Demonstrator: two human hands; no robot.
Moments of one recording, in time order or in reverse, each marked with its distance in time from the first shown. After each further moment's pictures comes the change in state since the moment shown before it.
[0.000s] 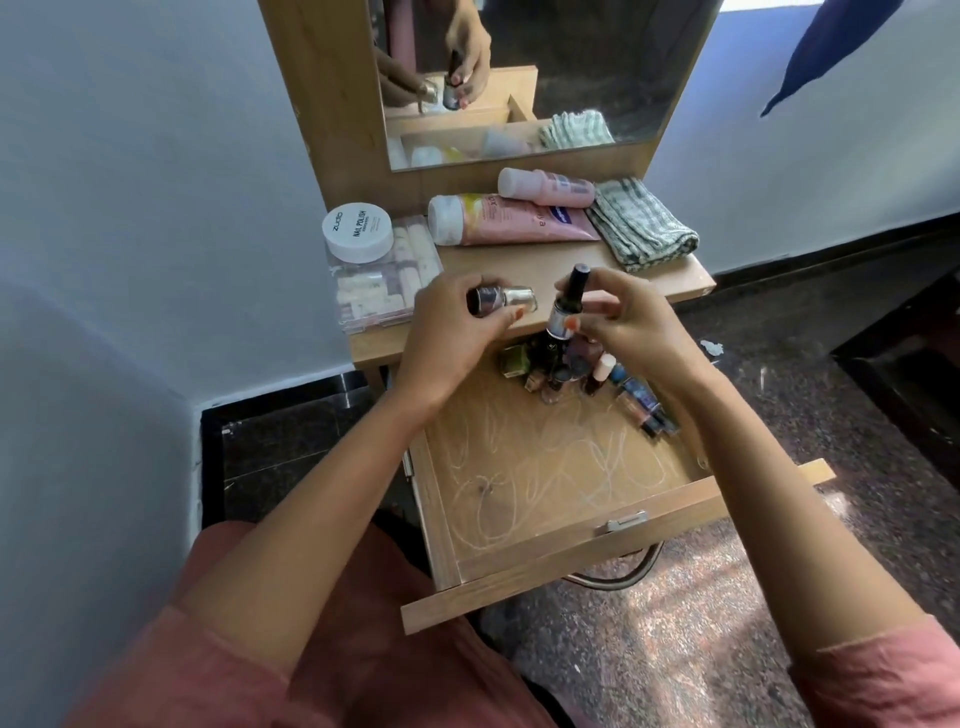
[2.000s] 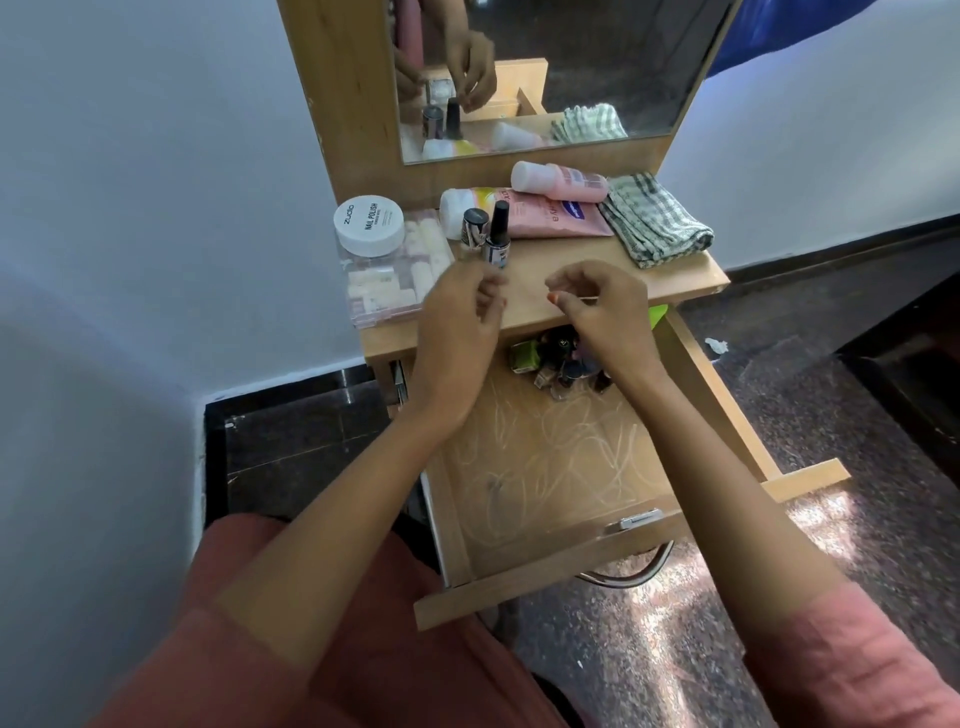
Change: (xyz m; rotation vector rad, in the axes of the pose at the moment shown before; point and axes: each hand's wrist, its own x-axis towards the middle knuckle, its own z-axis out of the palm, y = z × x) left_hand -0.003 -0.015 0.010 0.070 0.208 0.109; right_hand 0.022 0.005 0.038 -0.165 0.323 -0.067
